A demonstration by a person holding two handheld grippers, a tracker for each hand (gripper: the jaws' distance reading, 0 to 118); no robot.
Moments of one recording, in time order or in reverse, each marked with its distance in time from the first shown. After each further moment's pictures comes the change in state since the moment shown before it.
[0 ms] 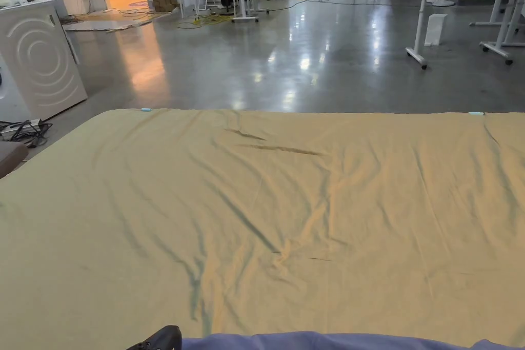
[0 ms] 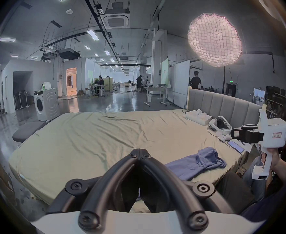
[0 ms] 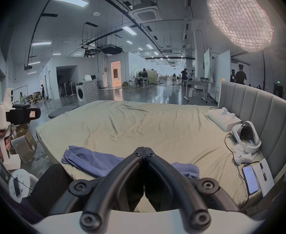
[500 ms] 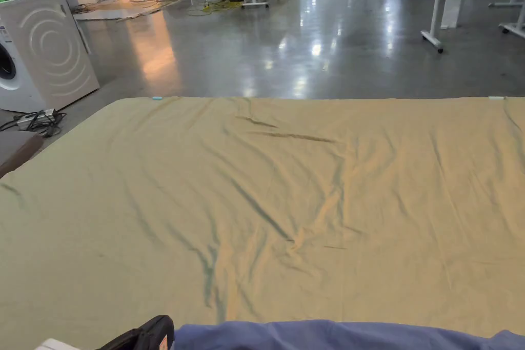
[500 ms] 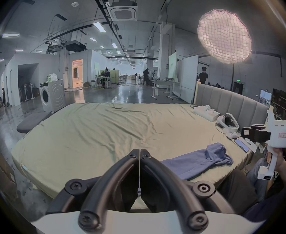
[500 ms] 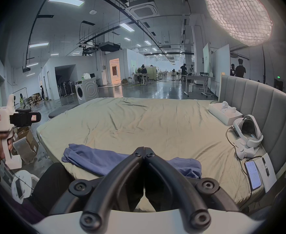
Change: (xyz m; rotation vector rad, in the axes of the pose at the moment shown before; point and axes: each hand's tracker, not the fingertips) left arm -0.033 -0.010 -0.015 -0.073 0.073 0.055; right arm 0.004 -0.007 -0.009 -0.044 0.005 -0.027
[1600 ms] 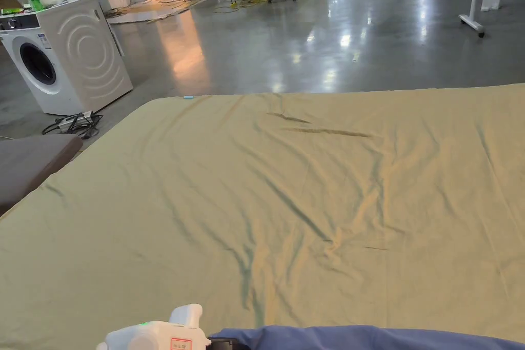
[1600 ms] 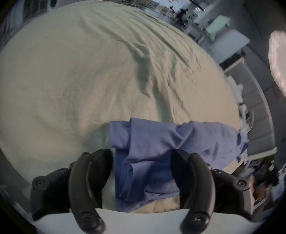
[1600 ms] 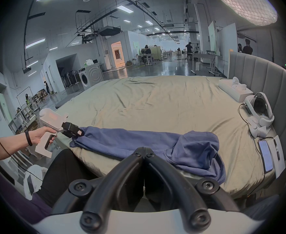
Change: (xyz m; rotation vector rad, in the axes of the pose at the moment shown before) left arm -0.119 -0.093 -0.219 -0.766 -0.007 0.383; right arm -0.008 -0.027 -0.016 -0.193 0.079 -0.068
